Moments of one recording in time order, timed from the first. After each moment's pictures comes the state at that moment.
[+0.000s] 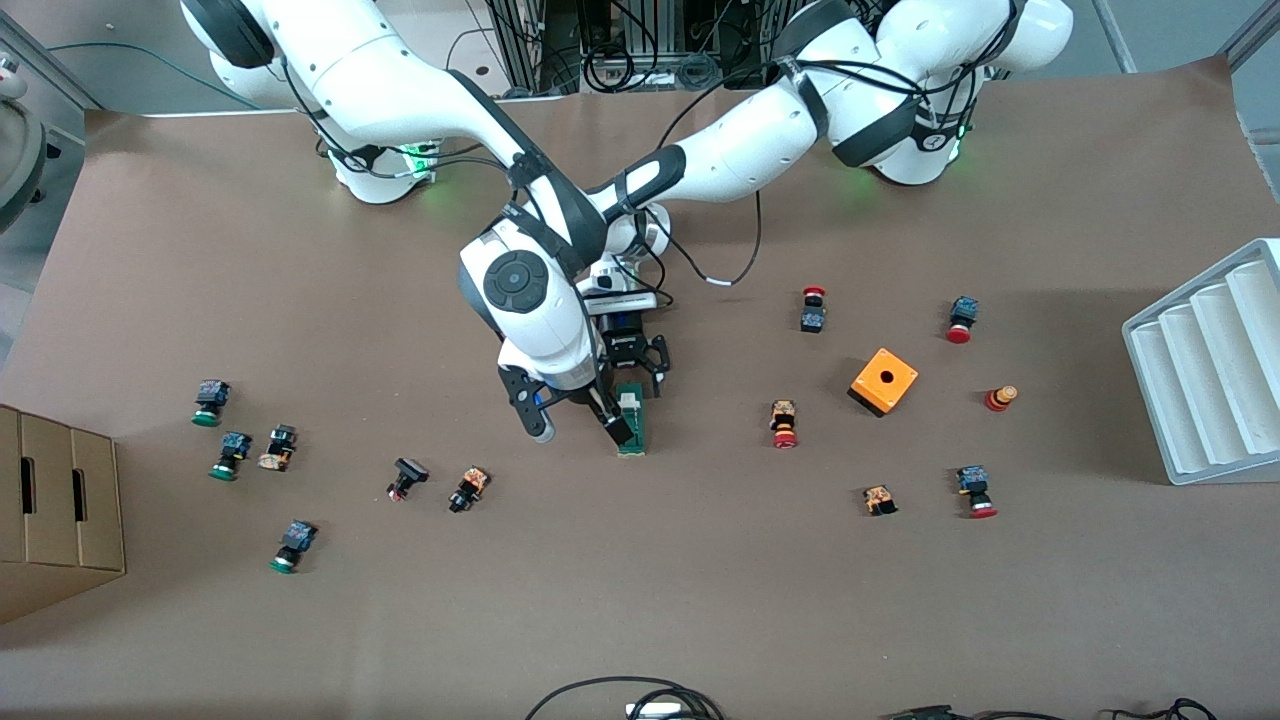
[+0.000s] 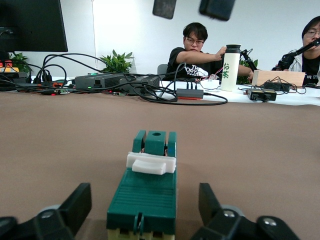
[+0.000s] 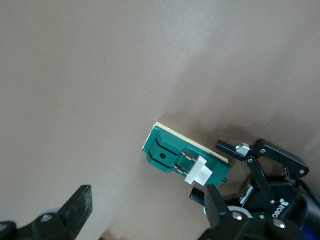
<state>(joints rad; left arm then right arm) -0.77 1.15 -0.49 -1.54 2.10 1.58 -2.55 0.66 0.57 0.01 -1.64 0.11 2.43 1.69</state>
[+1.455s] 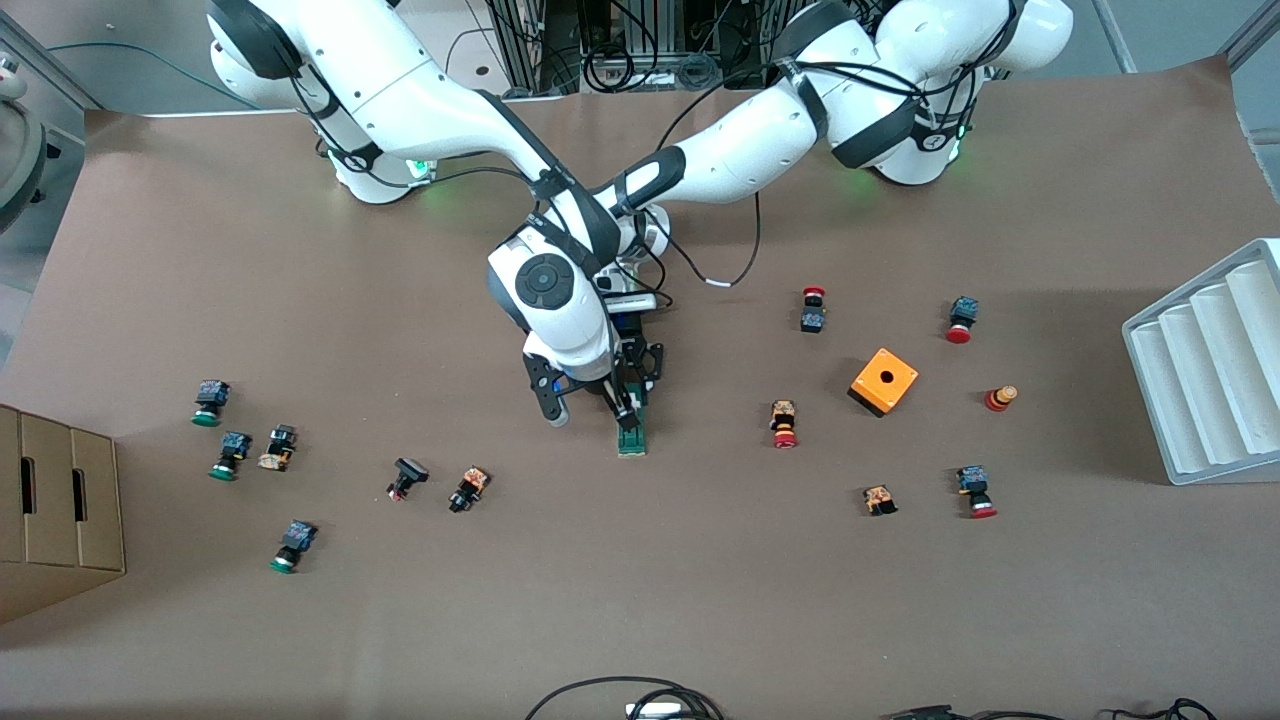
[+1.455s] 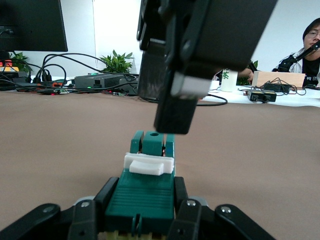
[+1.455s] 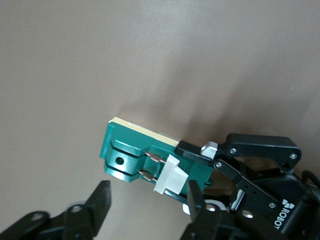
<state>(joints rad) -0.77 1.16 -0.49 -1.53 2.11 1.58 -2.55 0.71 0.62 0.01 -1.74 0.11 2.57 1.84</state>
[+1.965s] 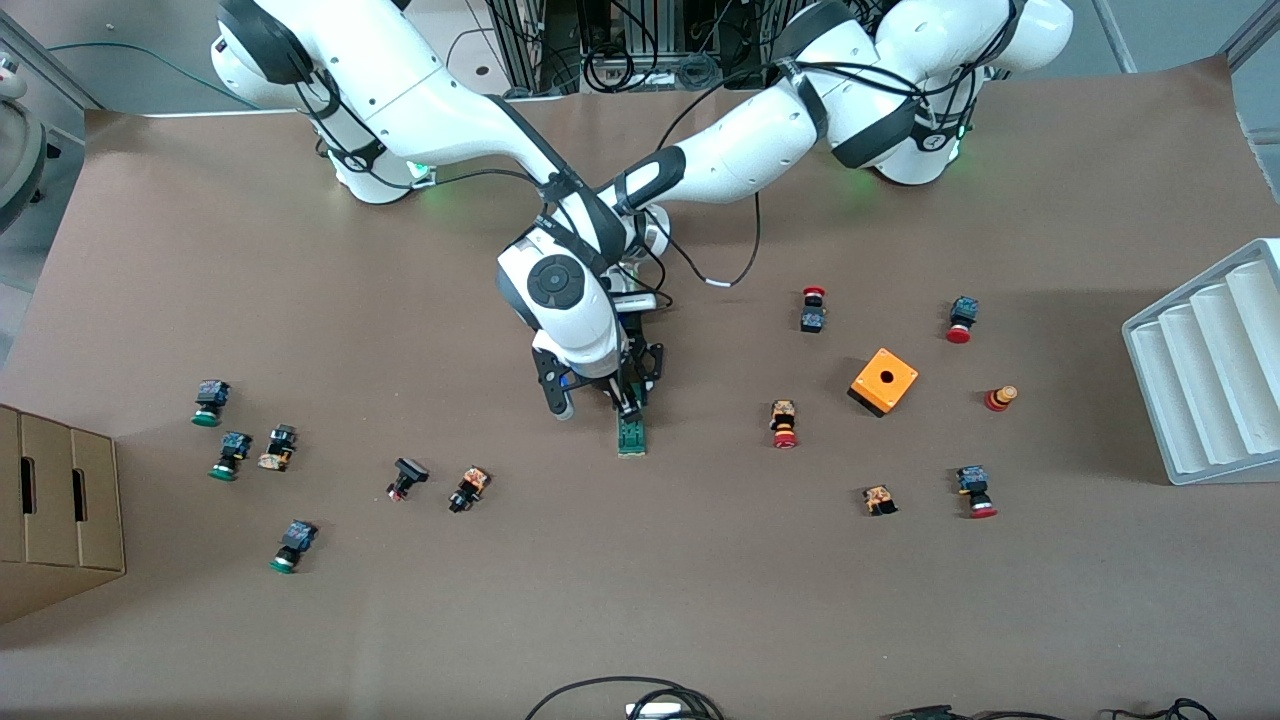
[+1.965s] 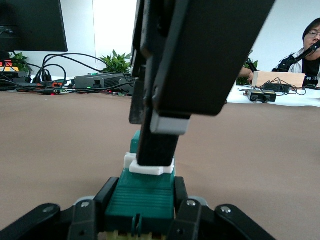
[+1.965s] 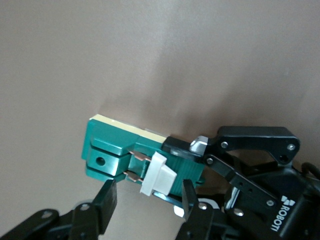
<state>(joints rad) -0.77 1.16 -0.49 -1.53 2.11 1.58 -2.55 0.73 0.64 0.01 -1.74 0.11 2.58 1.89</state>
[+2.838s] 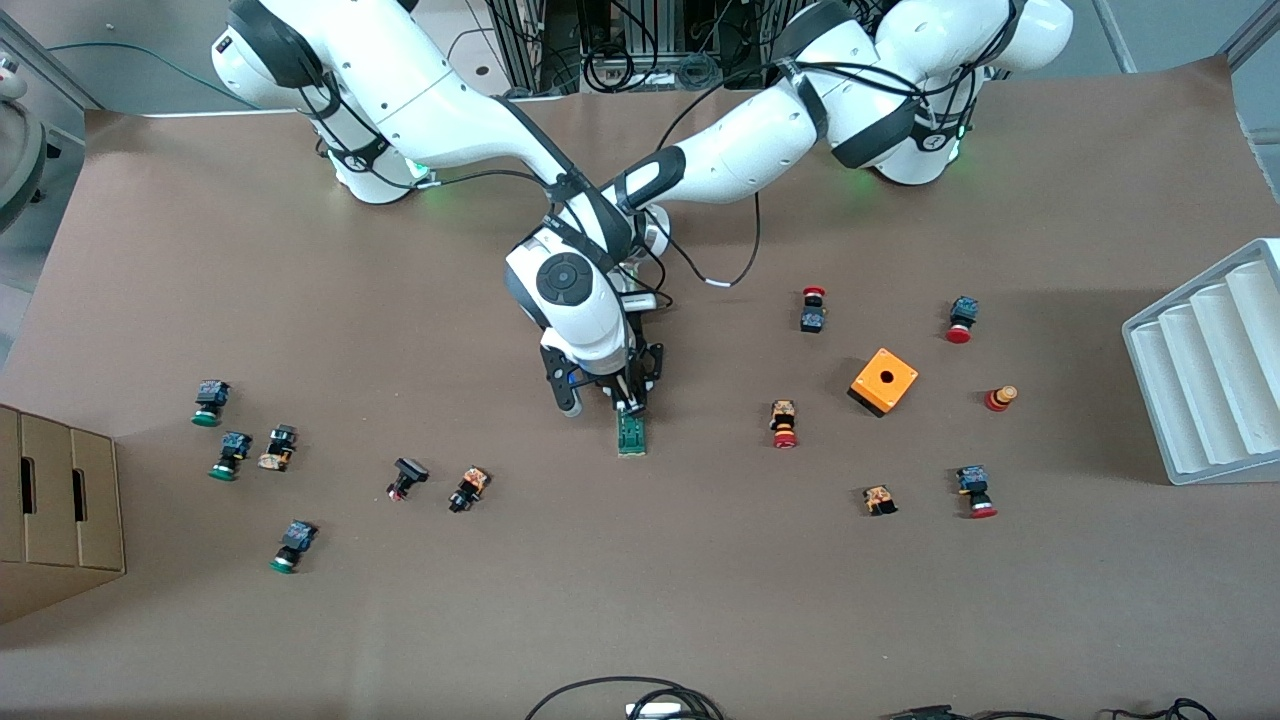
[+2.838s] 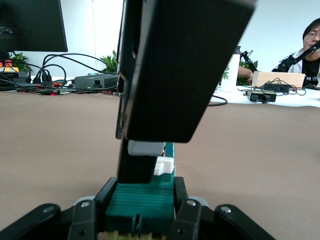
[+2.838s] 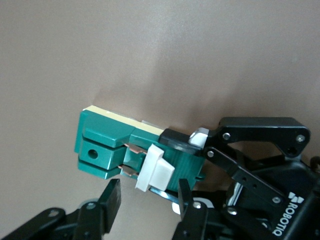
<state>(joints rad) -0.77 1.16 -0.49 -1.53 2.11 1.57 -2.55 0.75 0.66 0.01 -1.74 0.11 2.62 1.90</state>
